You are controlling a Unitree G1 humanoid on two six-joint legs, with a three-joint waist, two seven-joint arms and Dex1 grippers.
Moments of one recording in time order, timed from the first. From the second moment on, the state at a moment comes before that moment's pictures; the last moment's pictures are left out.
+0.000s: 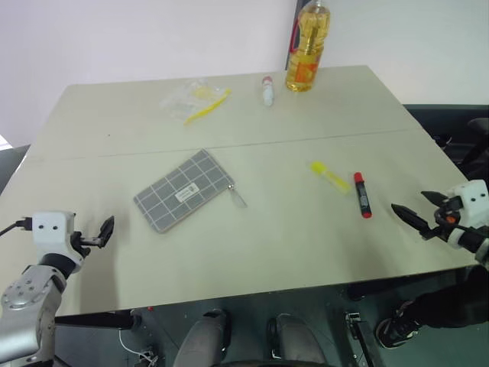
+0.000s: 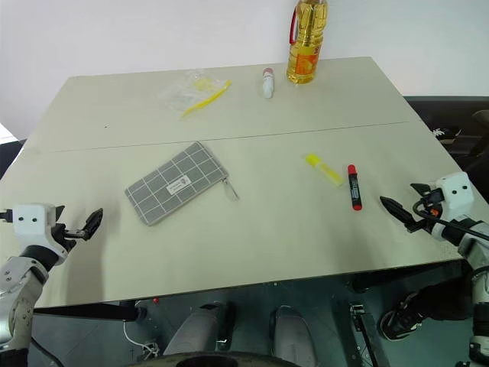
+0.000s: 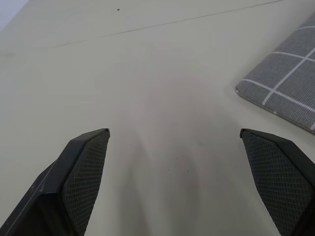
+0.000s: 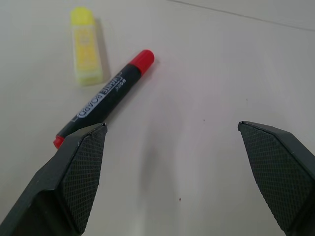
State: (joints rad) left arm 0.19 0.51 0.48 -0.19 -0.34 0.35 -0.37; right arm -0.08 -0.83 -0.44 0.27 0.37 0.23 0.85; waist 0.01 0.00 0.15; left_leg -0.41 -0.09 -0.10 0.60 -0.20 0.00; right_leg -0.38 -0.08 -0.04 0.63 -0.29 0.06
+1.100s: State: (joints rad) left arm 0.19 0.48 0.45 -0.25 -0.28 0.32 -0.34; right arm -0.26 -0.64 -0.23 0.05 0.37 0.34 0.73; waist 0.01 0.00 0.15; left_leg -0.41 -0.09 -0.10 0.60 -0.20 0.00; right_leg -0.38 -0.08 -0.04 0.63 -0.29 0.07
